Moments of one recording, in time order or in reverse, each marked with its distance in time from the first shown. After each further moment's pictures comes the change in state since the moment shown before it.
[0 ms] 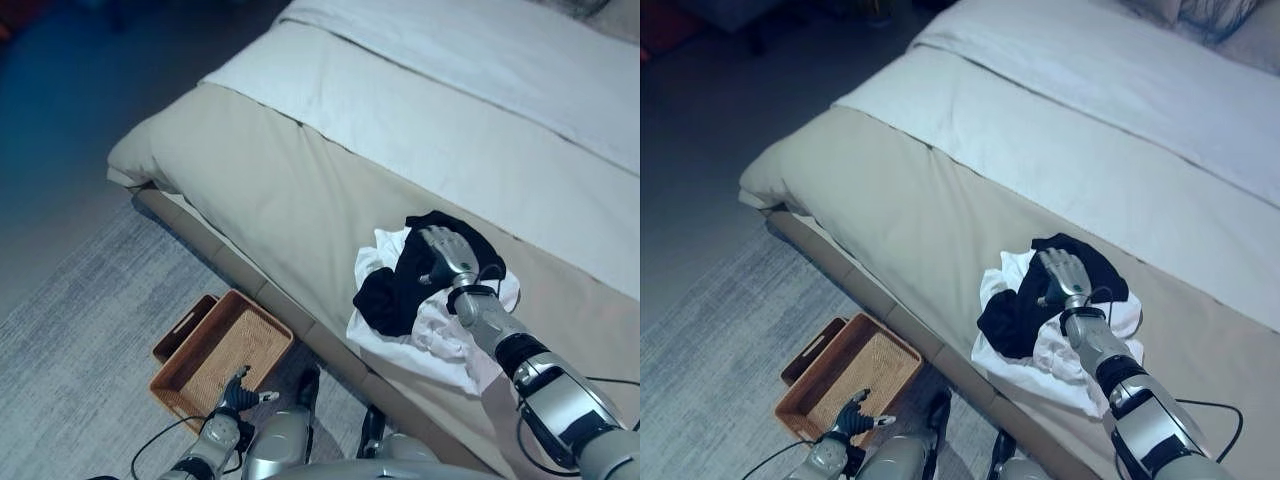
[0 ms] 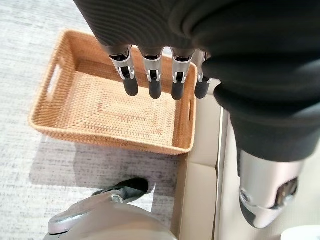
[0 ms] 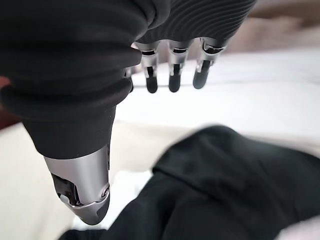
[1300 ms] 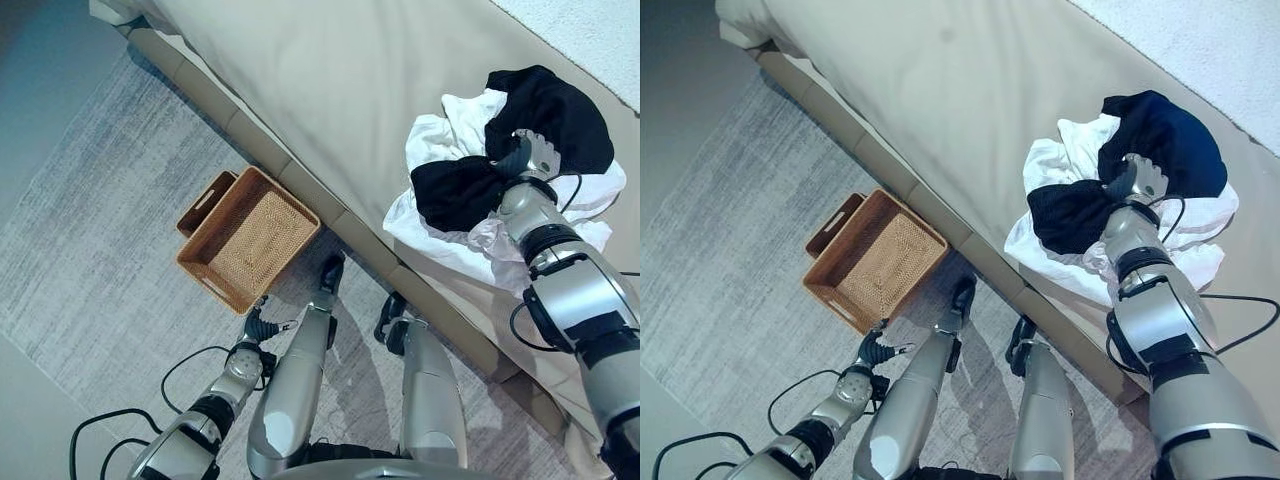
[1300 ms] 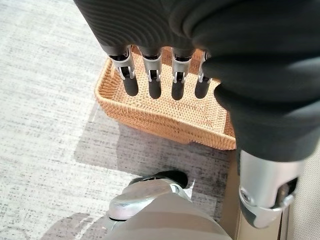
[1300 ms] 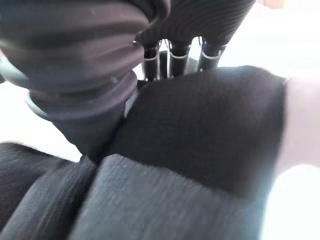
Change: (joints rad) left arm -0.207 0.022 -0.126 -0.089 -0.194 0.010 0.090; right arm -0.614 -0.156 0.084 0.471 0.282 0.091 0.047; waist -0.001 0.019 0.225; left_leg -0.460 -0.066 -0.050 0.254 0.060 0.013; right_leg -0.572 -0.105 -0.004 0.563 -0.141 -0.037
